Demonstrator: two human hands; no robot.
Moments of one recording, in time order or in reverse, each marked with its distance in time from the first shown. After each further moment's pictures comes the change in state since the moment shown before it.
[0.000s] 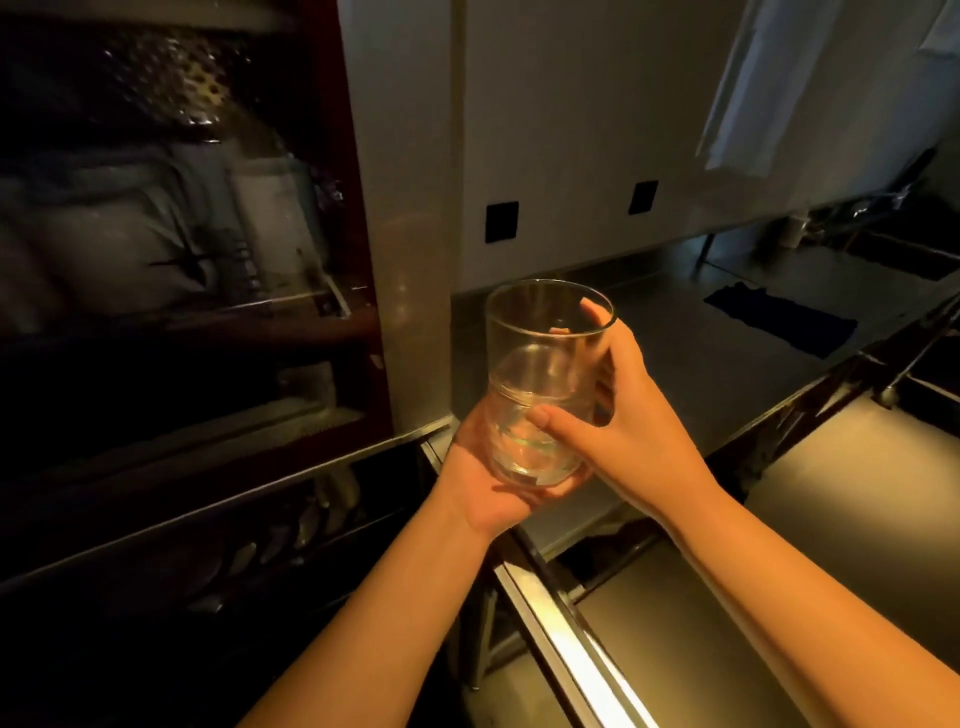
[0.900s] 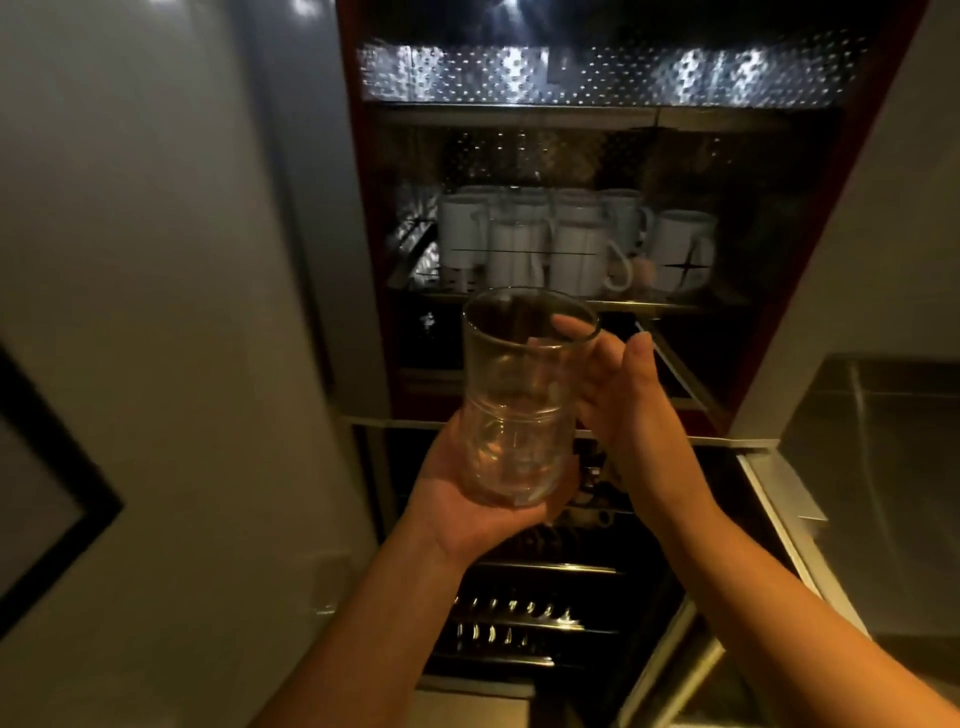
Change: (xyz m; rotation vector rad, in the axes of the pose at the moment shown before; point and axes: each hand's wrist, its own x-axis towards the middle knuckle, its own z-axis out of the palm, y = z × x) left_hand -0.339 0.032 -0.005 -0.184 0.316 0.536; right_hand -0.042 -0.195 0.214 0.787 -0.461 -0.046
